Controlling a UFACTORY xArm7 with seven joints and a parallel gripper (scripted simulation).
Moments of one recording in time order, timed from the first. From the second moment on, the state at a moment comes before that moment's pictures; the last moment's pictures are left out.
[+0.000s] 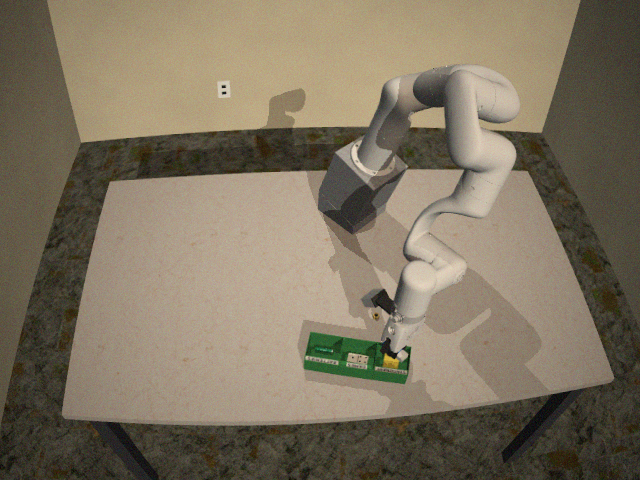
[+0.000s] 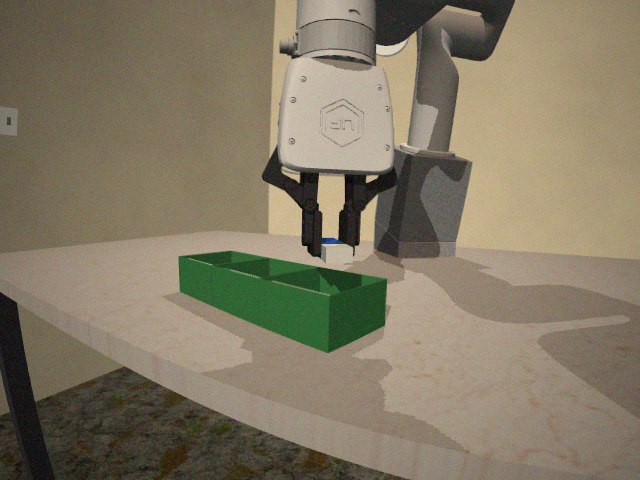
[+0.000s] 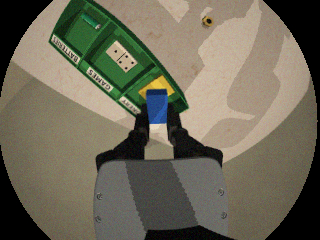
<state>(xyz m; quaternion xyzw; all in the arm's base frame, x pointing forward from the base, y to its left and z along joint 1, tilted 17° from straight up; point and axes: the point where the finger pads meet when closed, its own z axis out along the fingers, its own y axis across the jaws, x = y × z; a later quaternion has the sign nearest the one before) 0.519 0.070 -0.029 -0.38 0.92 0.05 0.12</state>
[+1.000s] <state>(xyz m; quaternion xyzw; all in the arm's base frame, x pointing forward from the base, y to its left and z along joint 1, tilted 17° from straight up) 0.519 0.070 -0.029 -0.64 0.75 0.01 0.14</state>
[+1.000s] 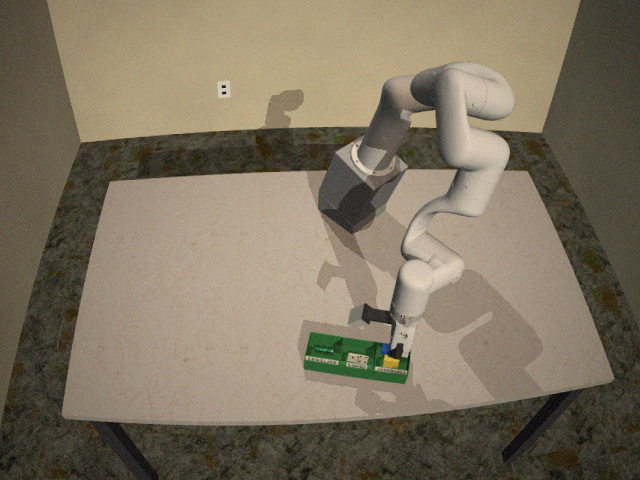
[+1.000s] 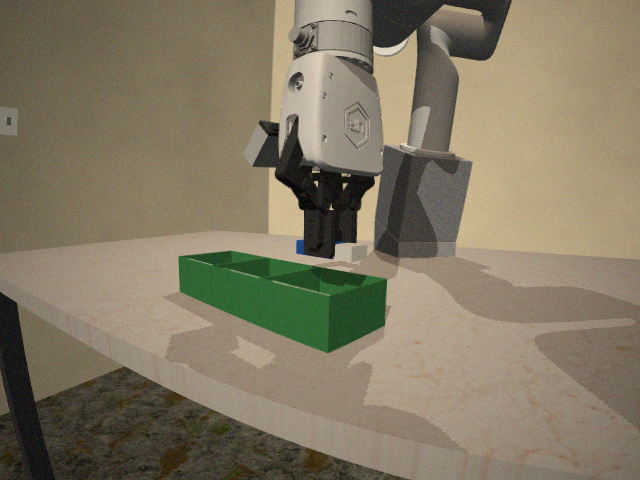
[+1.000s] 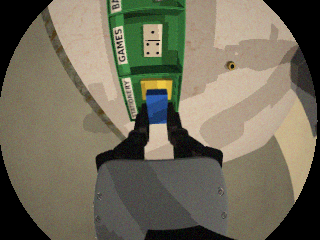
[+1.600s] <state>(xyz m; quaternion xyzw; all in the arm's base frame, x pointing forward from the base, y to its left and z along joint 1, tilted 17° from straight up) 0.522 0.073 -0.046 -0.64 0.75 0.01 0.14</state>
